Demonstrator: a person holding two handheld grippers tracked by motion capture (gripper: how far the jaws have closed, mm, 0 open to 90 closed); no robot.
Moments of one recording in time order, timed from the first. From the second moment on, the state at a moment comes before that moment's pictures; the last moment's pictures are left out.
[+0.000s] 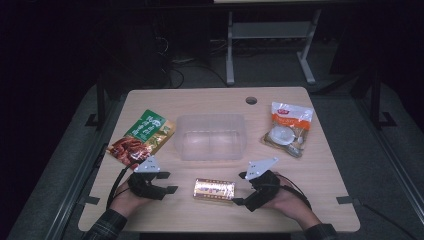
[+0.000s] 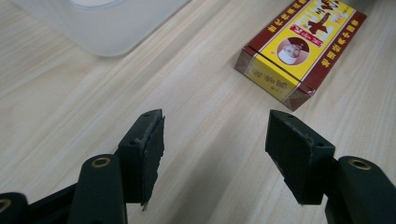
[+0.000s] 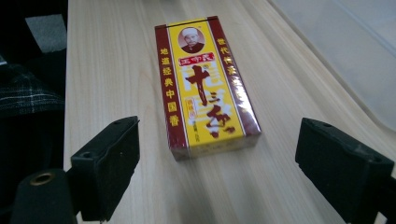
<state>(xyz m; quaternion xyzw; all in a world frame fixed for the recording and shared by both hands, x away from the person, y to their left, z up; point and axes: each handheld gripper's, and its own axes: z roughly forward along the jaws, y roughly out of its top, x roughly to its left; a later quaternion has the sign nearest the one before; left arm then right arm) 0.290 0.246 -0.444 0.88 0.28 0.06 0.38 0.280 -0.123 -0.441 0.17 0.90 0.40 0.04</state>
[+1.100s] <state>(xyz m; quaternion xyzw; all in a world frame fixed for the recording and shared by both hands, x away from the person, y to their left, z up) 0.293 0.248 -0.446 0.88 0.28 0.06 0.37 0.296 -0.083 -0.467 0.10 0.93 0.34 0.04</state>
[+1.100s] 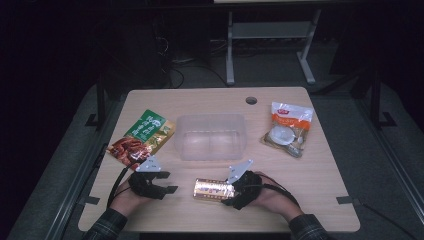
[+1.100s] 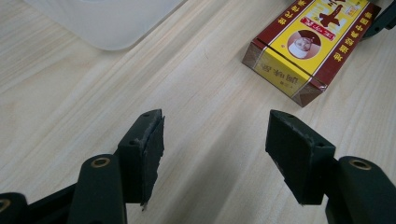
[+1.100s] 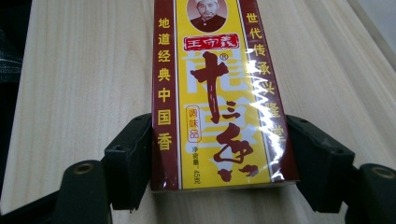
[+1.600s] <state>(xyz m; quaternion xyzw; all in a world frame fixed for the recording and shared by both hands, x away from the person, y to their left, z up) 0.293 0.247 -0.442 0.89 0.24 0.06 0.38 0.293 -0.089 -0.460 0.10 0.93 0.35 0.05</state>
